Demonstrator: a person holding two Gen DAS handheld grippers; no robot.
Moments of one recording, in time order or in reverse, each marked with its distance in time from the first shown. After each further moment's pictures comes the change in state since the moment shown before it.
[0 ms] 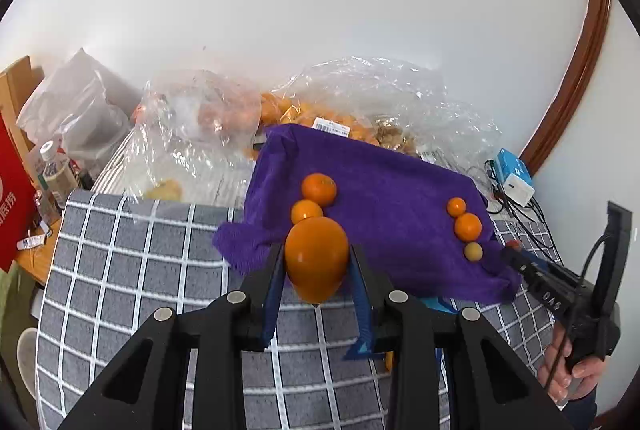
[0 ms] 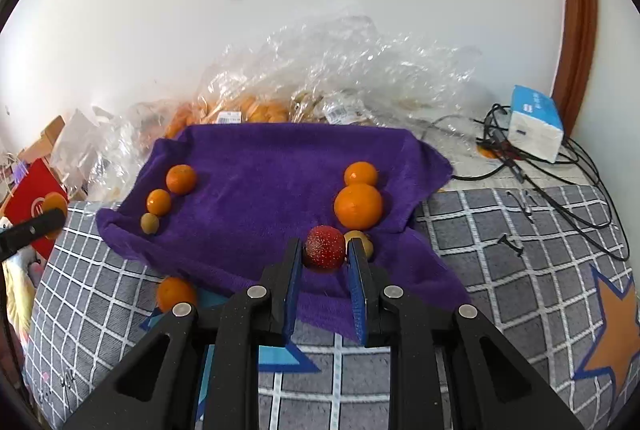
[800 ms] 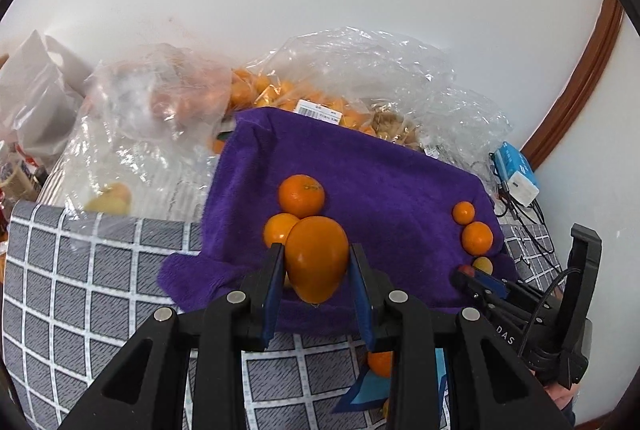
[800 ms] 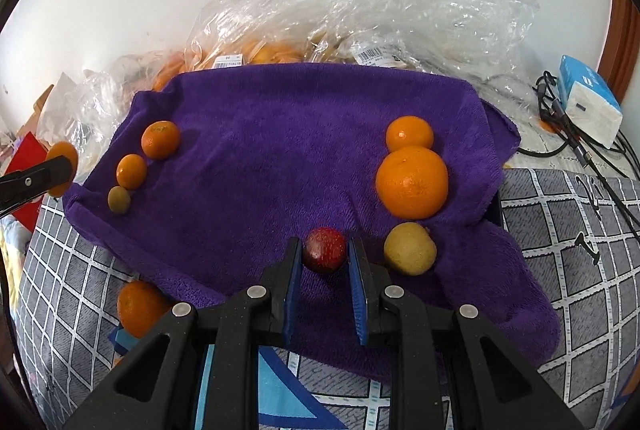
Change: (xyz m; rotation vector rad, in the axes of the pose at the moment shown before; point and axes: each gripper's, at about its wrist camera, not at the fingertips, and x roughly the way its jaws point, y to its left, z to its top) left arm 0.071 -0.006 0.022 0.001 0.080 -0.068; right arm 0.076 0.015 0.000 -0.033 0.142 0.037
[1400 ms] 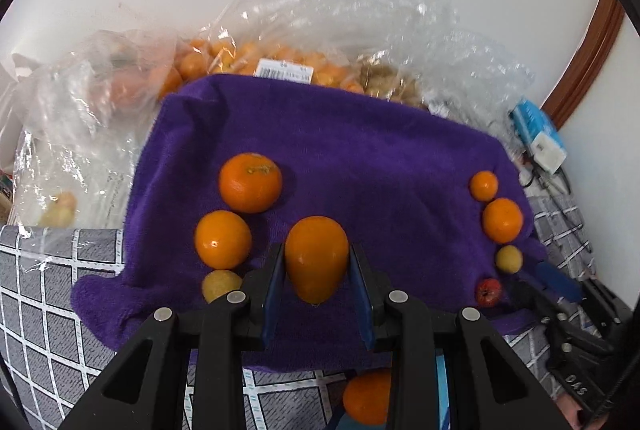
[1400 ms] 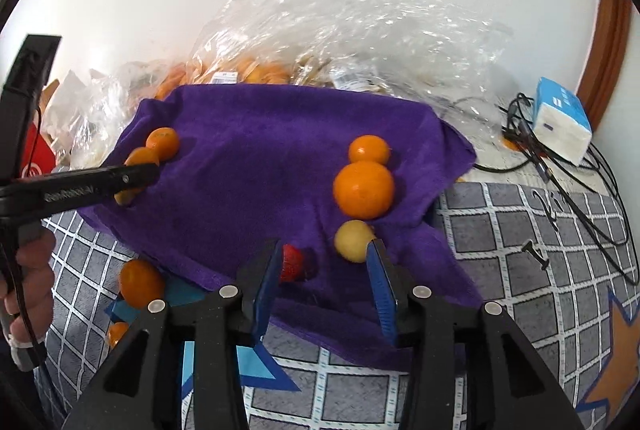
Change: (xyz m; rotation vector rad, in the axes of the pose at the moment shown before) left arm 0.067 -0.043 0.005 0.078 0.132 0.083; right arm -0.039 -0.020 -0.004 -0.043 -0.049 -0.042
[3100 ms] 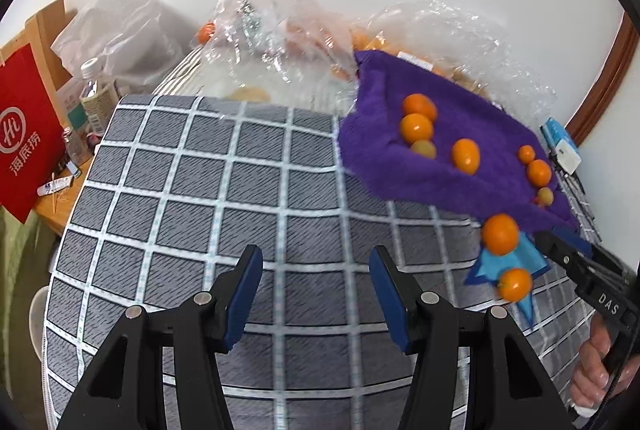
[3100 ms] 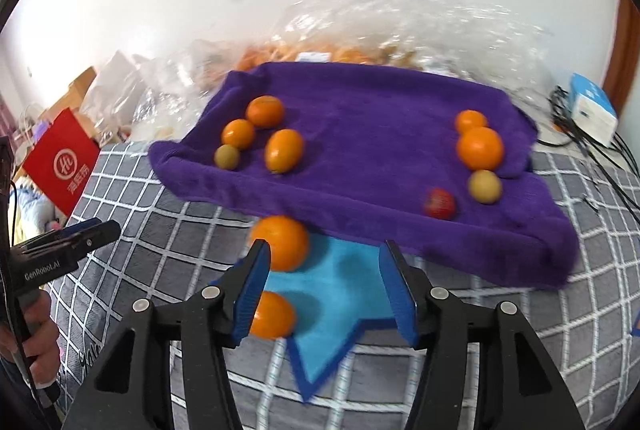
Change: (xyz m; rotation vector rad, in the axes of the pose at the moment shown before) left arm -0.091 0.131 -0.117 -0.143 -0.075 0.077; right arm -0.023 0.102 -0.032 -0.020 0.017 0.092
